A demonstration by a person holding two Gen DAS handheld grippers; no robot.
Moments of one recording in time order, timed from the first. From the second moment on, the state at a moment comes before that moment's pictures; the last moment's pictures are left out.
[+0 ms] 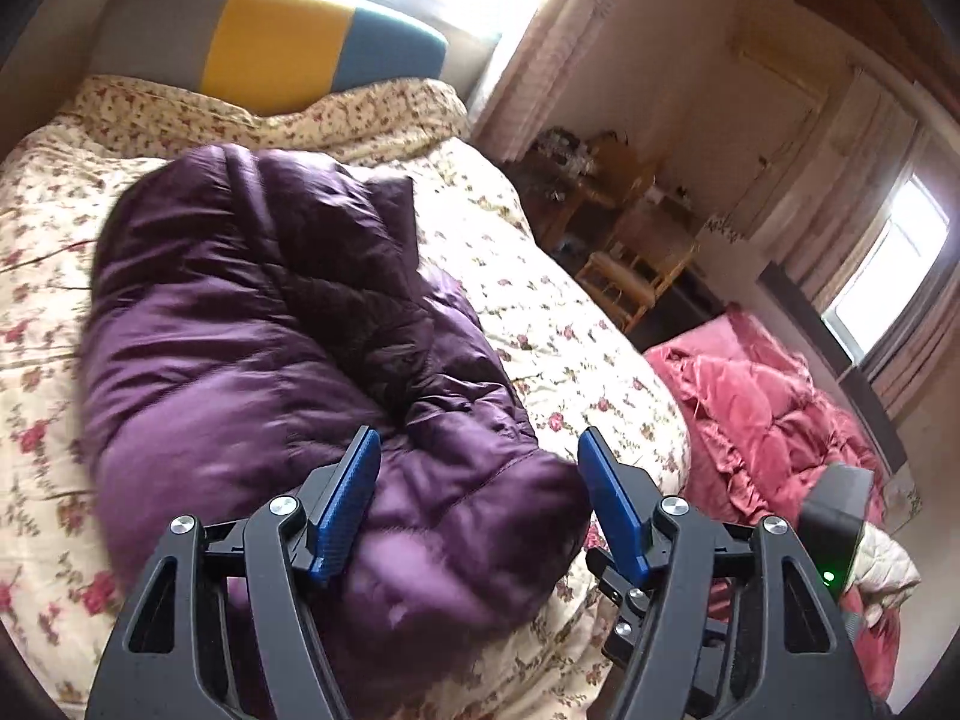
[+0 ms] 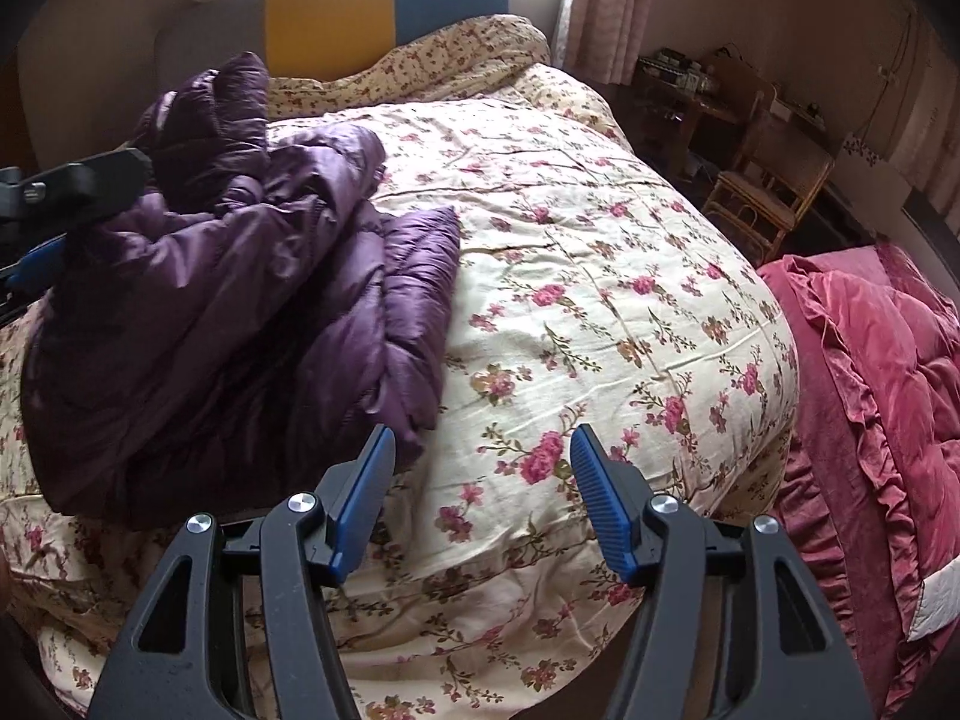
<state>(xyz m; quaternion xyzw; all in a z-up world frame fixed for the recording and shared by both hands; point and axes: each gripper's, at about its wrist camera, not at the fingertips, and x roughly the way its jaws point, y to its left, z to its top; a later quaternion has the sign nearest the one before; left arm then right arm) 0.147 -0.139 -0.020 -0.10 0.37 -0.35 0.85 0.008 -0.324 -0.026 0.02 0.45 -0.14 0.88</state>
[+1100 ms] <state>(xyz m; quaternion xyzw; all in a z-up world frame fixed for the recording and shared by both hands) 0.123 -0.033 -0.060 -0.13 0.39 -0.19 0.89 0.023 -0.233 0.047 0.00 0.37 -0.01 0.93</state>
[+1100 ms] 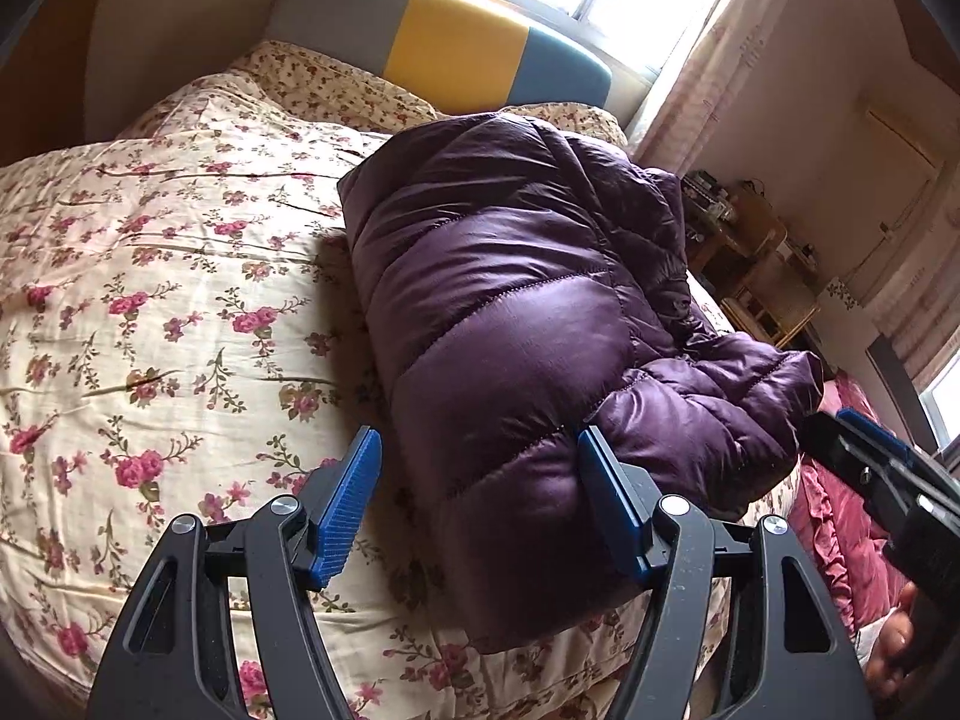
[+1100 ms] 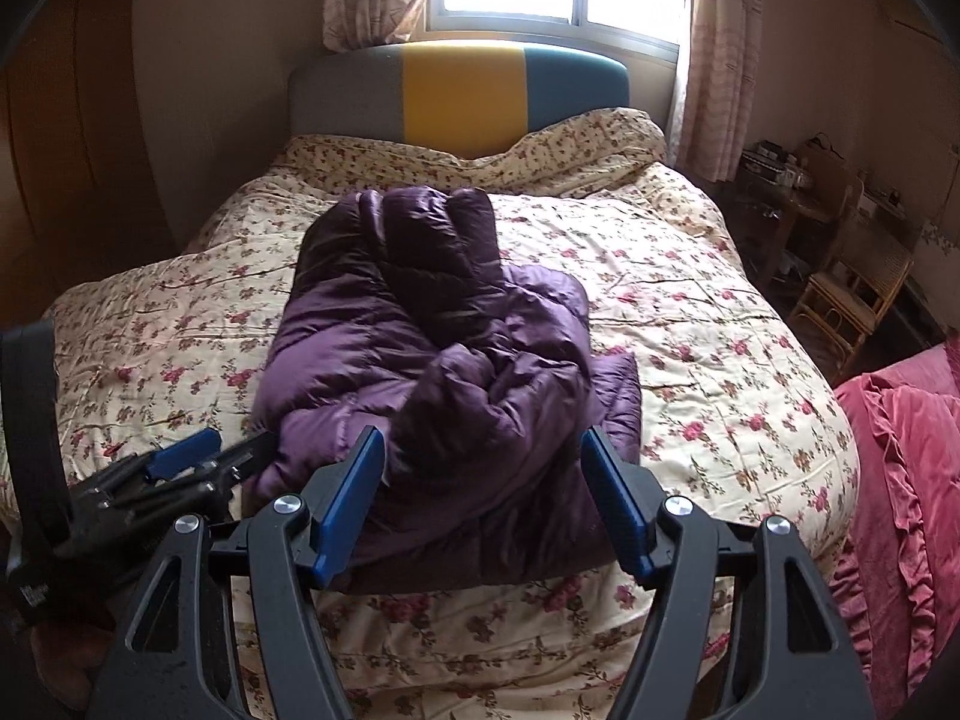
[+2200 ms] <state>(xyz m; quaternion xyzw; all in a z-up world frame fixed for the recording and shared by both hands) 0.119 -0.078 -0.082 -0.02 0.39 -0.30 0.87 0.047 -0.255 -0.047 0.02 0.47 -0.01 0.88</state>
